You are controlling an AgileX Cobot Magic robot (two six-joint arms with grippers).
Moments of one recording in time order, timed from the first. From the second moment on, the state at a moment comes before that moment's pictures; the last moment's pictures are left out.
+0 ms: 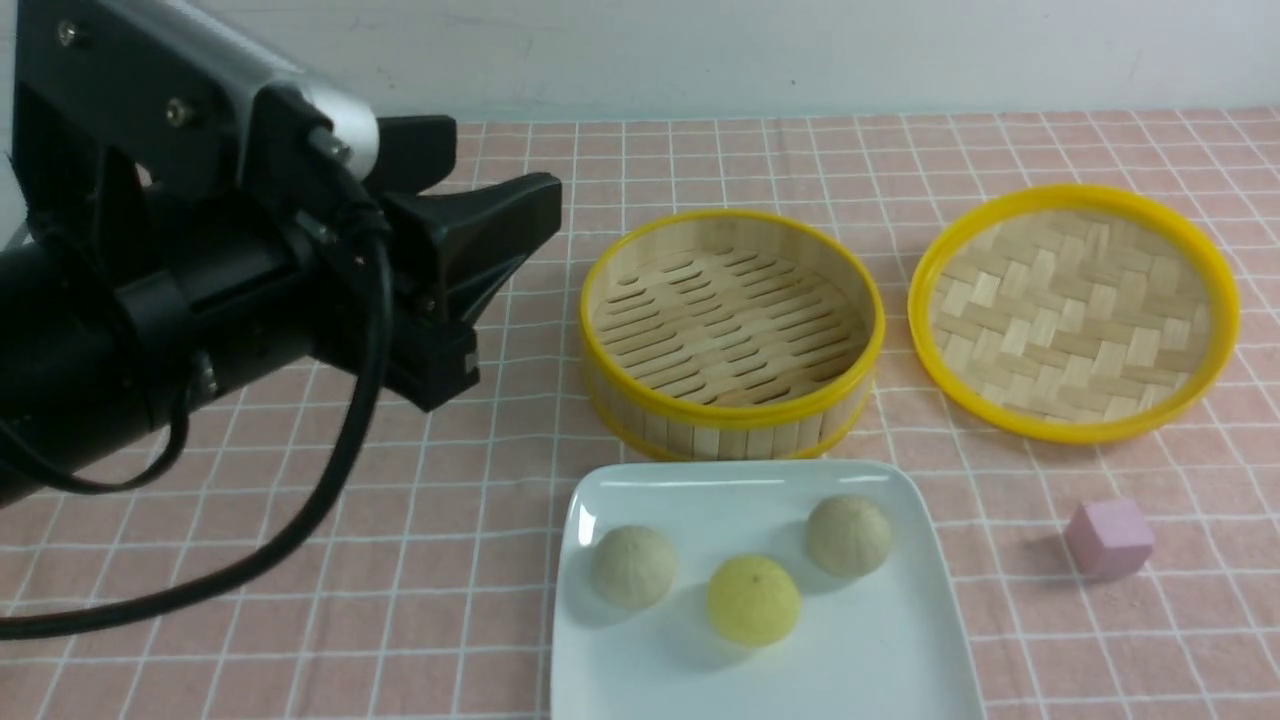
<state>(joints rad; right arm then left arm) 0.17 -0.01 -0.36 0.13 0.67 -0.11 -0.44 0.96 -0.74 -1.67 0.26 1.74</state>
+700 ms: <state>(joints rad) 0.17 -0.01 -0.34 0.10 0.62 -0.11 -0.44 0.96 -0.74 -1.67 0.30 1.74</state>
